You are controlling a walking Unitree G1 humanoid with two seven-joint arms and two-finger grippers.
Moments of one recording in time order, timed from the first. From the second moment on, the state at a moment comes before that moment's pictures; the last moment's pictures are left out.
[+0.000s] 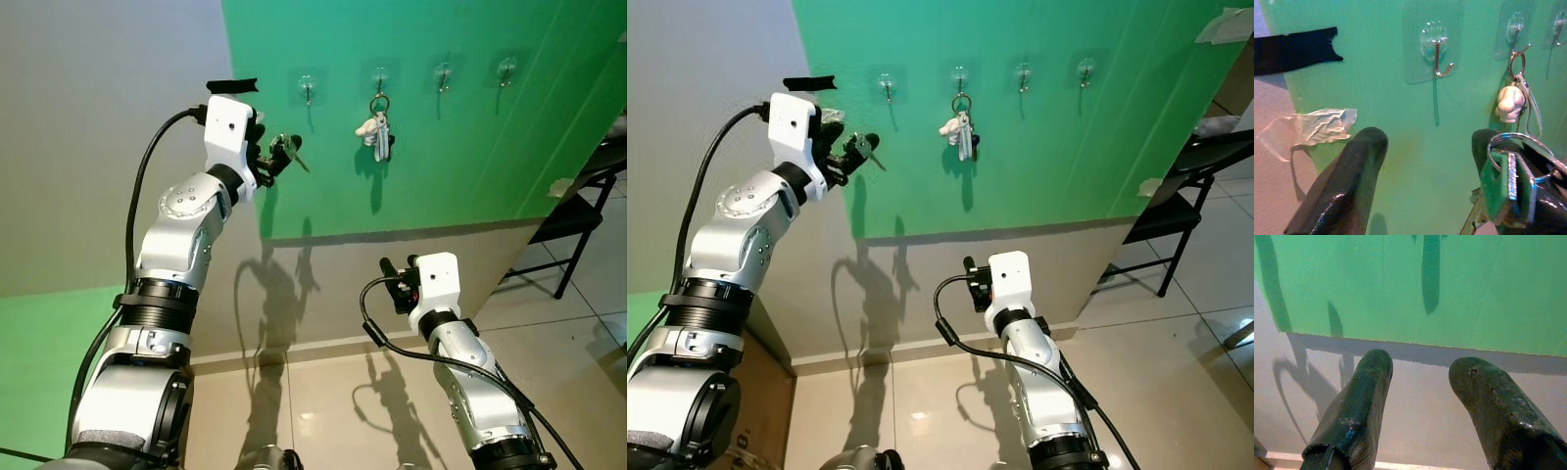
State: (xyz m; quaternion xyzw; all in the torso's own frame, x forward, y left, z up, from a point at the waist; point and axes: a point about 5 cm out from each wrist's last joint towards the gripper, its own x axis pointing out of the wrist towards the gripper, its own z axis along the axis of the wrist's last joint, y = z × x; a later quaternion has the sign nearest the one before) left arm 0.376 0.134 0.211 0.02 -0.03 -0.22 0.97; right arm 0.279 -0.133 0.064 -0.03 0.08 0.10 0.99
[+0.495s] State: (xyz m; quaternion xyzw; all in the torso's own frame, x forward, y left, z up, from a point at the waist) left arm 0.376 0.128 0.210 0.02 -0.04 -0.23 0.97; right arm 0.278 -0.133 0.063 -0.03 0.08 0.10 0.99
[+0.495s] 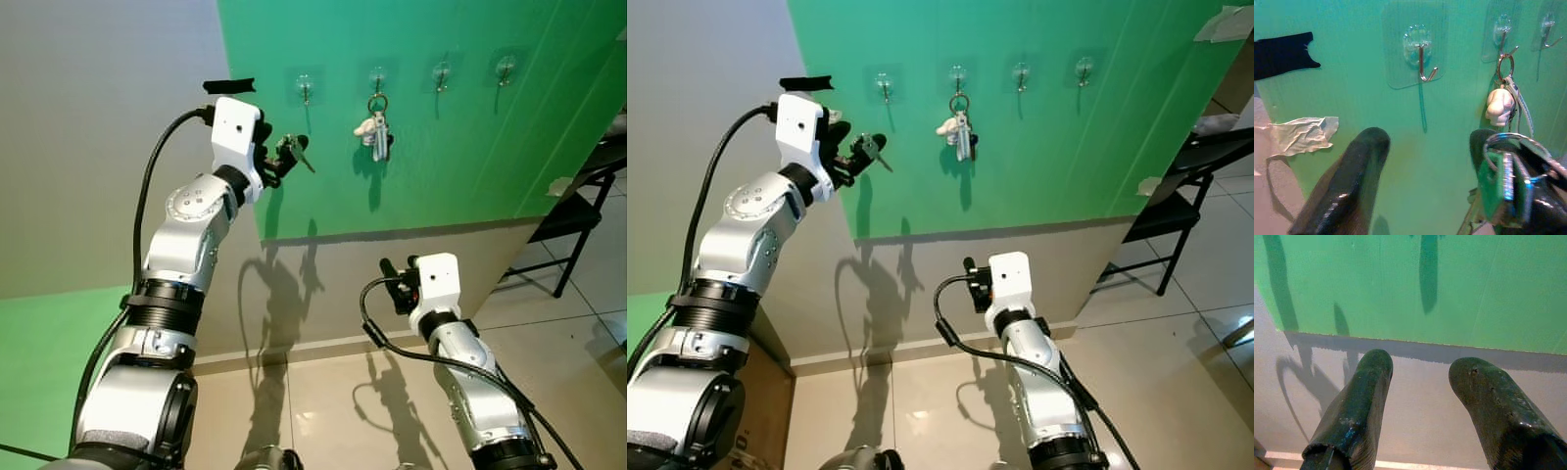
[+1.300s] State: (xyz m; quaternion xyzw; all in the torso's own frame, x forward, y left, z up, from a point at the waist) left arm 0.364 0.125 0.186 0.00 -0.02 -0.25 0.97; right arm 0.272 -0.135 0.057 -0.03 0.09 0.11 0.99
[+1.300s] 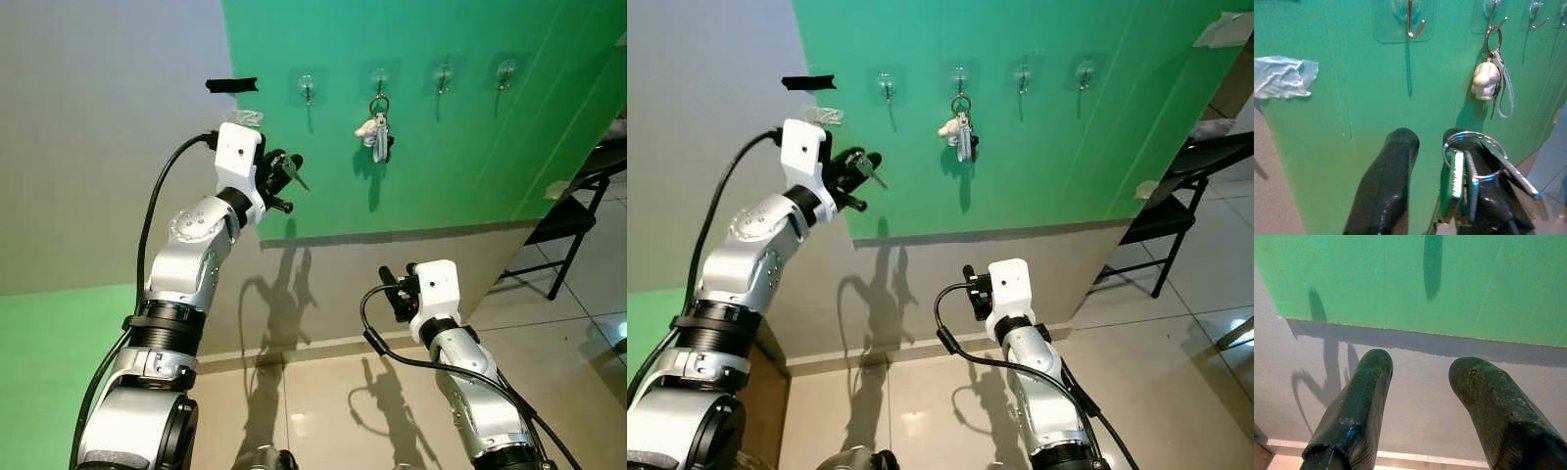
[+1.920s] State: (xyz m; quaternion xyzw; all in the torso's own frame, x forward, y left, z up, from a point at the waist) left arm 0.359 0.126 0.171 0.03 0.00 -0.25 0.97; right arm 0.271 -0.141 0.062 -0.04 0.09 0.10 0.99
